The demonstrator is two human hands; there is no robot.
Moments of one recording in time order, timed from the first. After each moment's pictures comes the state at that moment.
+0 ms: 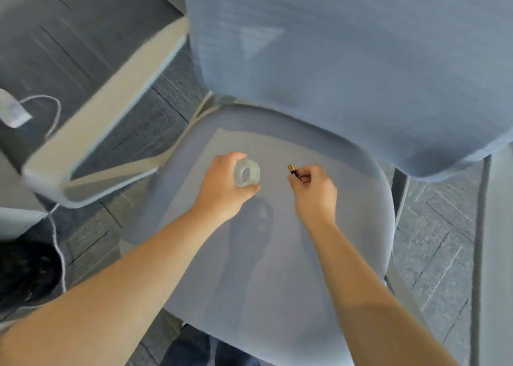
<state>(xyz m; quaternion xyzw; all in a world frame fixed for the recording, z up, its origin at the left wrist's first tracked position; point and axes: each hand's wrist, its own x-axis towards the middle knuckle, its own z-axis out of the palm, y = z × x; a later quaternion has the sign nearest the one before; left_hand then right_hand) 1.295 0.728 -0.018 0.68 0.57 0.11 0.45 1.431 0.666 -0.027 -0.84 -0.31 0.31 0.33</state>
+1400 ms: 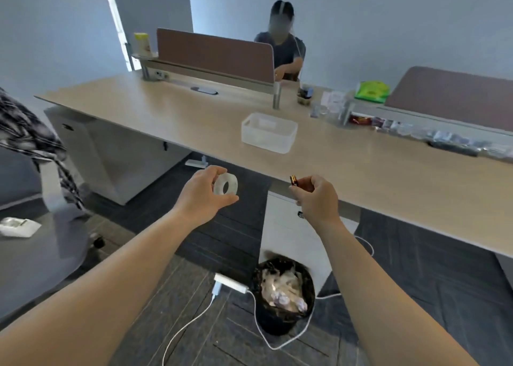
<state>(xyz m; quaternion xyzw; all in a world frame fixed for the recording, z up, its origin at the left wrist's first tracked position) 0.533 0.493 0.351 0.33 0.86 0.38 0.11 0.657 0.647 0.337 -0.35 -0.76 0.47 0.29</state>
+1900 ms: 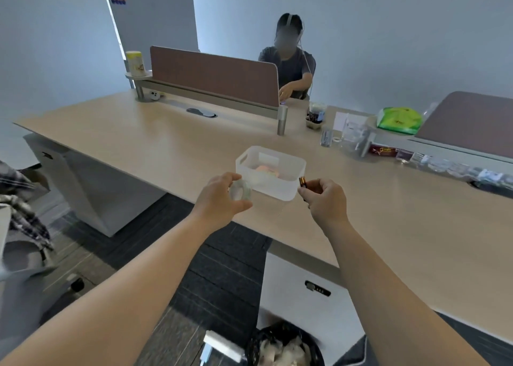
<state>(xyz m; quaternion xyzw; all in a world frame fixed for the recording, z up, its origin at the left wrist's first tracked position) 0.395 0.683 0.356 0.33 0.86 0.38 0.11 0.502 0.836 0.343 -0.36 -0.75 0.48 0.29</state>
